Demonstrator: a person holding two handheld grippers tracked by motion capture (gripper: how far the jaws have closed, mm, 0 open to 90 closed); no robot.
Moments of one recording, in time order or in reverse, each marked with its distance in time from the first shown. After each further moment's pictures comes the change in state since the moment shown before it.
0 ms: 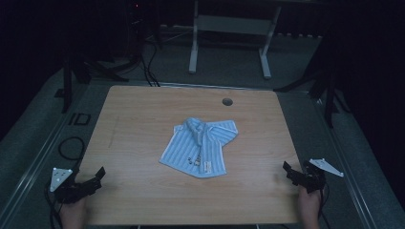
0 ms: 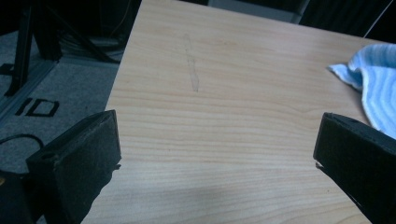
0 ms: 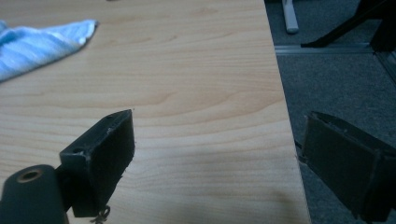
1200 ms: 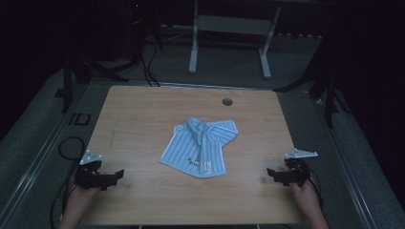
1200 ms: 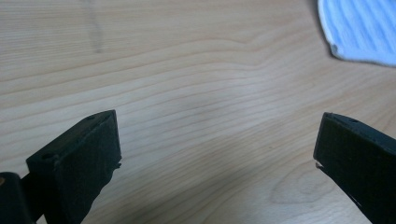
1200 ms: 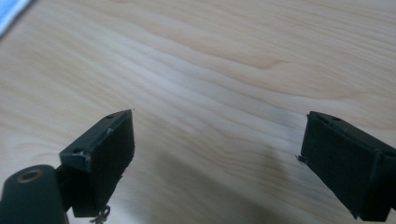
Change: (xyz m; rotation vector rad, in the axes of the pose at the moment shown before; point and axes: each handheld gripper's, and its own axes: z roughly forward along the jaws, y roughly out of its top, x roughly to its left) left arm -0.042 0.042 0.041 0.439 -0.170 0.263; right arm 0.042 0.030 0.022 0.362 0.222 -0.307
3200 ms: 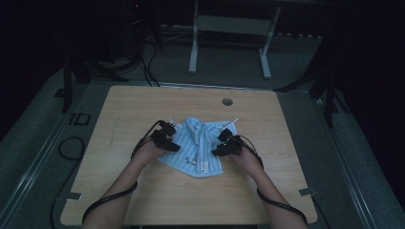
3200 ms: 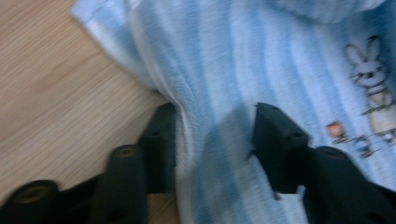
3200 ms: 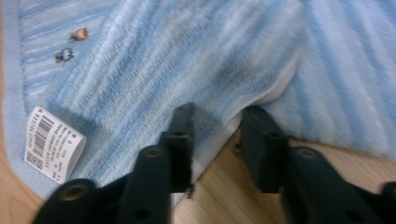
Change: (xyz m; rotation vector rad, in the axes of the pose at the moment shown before) left arm -0.118 0.145 0.148 0.303 -0.211 0.343; right arm 0.124 0.143 0.119 0.224 0.282 -0.265
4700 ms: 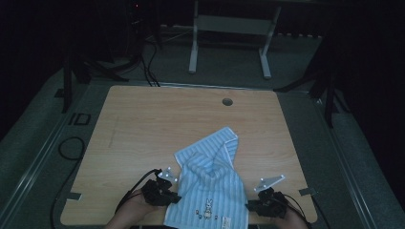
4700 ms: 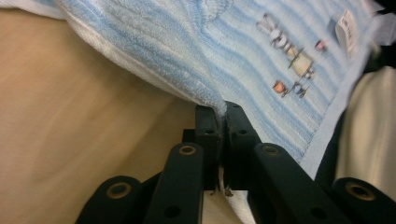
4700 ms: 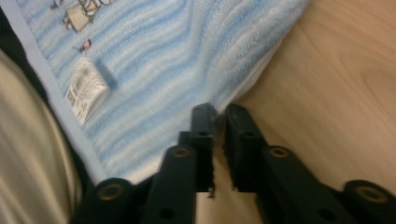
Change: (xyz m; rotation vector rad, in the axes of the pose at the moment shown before) left arm -0.122 -0.114 -0.063 -0.051 -0.289 0.106; right arm 0.081 -0.186 -0.096 0.000 0.040 0.030
